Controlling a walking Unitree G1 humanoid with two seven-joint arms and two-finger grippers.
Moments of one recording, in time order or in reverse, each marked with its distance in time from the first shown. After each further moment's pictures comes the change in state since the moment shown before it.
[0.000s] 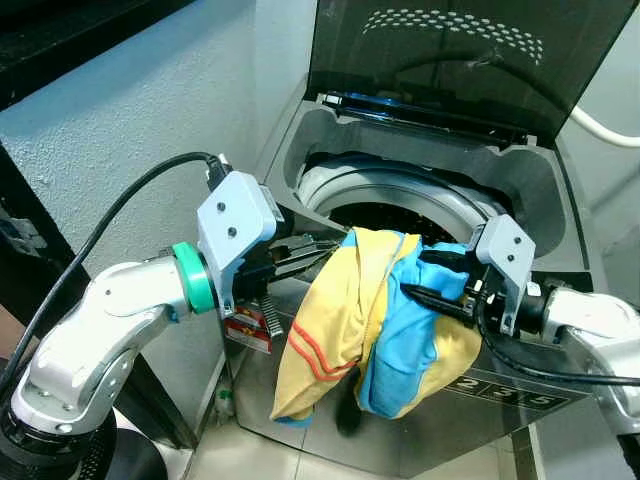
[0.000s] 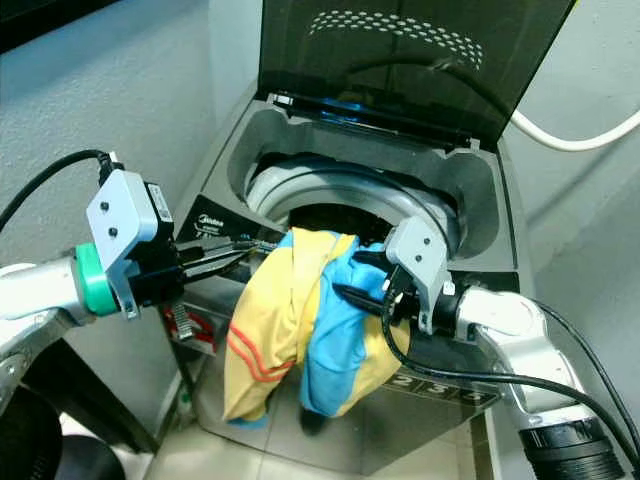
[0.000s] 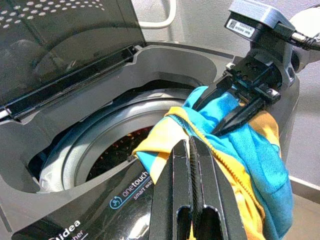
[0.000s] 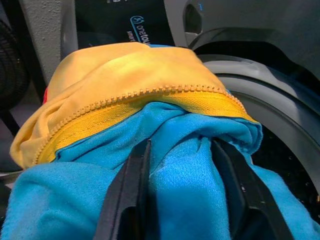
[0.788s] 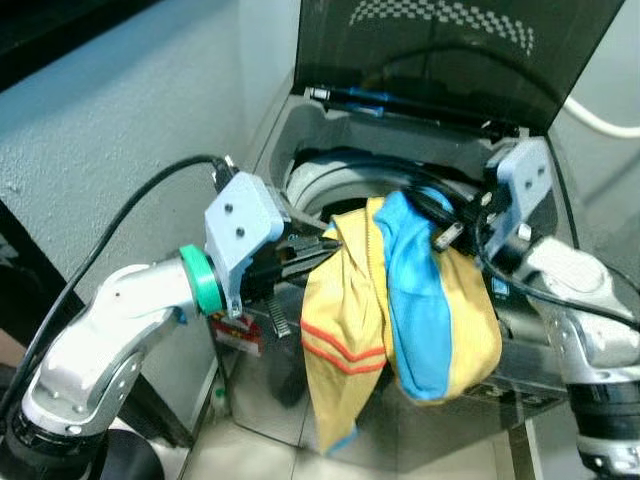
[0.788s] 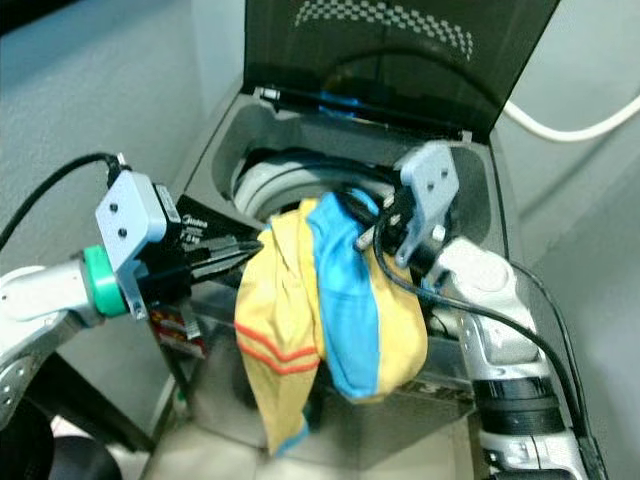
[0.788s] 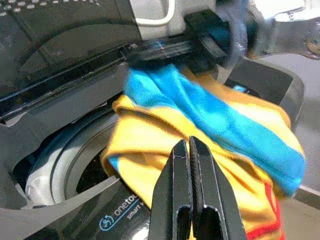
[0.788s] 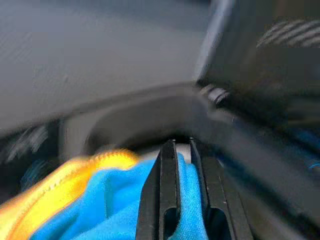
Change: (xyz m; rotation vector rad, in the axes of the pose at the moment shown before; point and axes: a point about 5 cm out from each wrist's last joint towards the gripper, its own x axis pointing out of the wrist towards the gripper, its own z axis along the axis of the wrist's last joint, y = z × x) left arm 0.005 -0.003 0.000 -0.014 -0.016 0.010; right arm 0.037 -0.038 0.068 0.099 -0.388 -0.318
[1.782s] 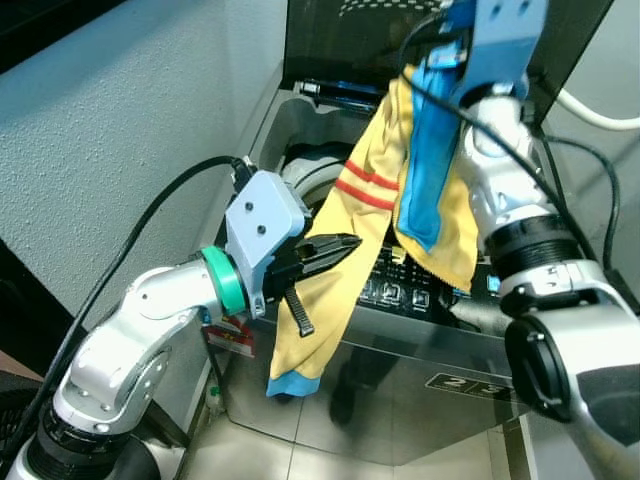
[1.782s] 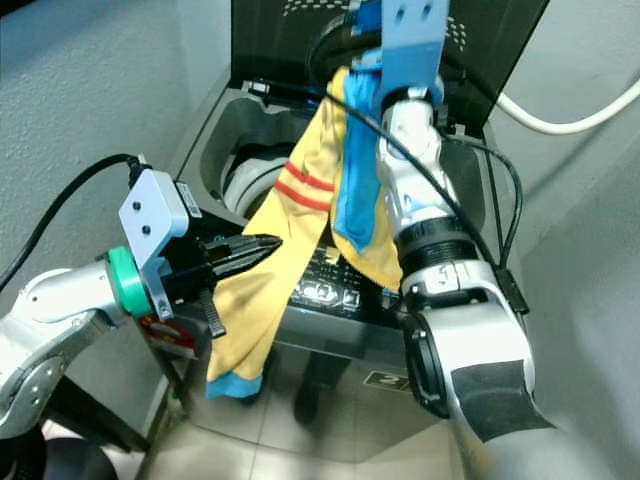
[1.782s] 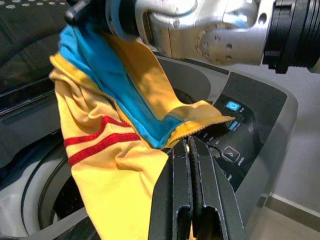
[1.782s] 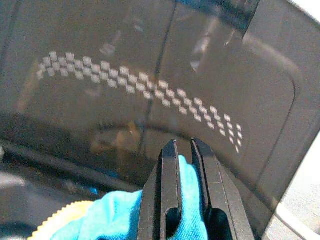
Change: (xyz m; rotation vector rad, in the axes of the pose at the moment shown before) left arm 0.015 -0.009 -0.002 -0.042 -0.038 0.007; right arm 0.083 -0.040 0.018 -0.315 0.020 -0.758
